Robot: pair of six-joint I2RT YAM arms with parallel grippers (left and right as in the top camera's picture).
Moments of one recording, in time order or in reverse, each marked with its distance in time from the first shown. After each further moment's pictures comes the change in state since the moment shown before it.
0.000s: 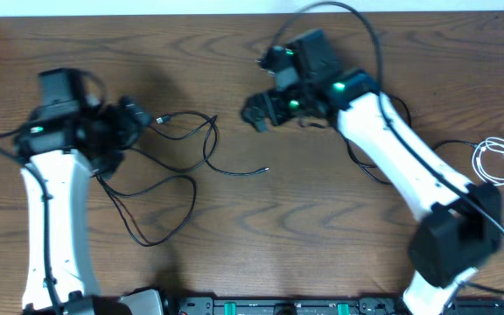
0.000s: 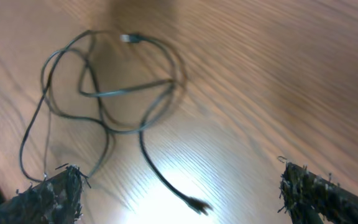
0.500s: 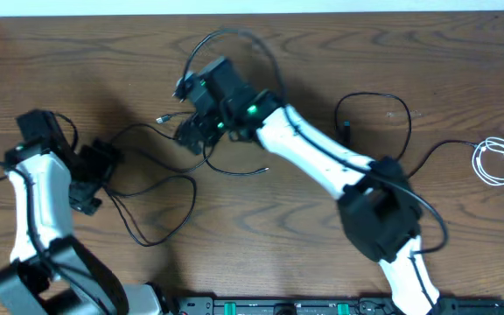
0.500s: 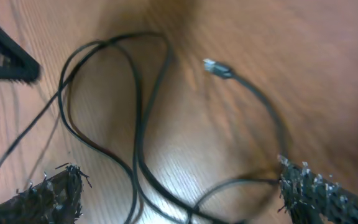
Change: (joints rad) left arm 0.230 0.142 -0.237 0.111 -0.069 0.054; right arm 0.243 0.319 0.167 0.255 0.029 -0.110
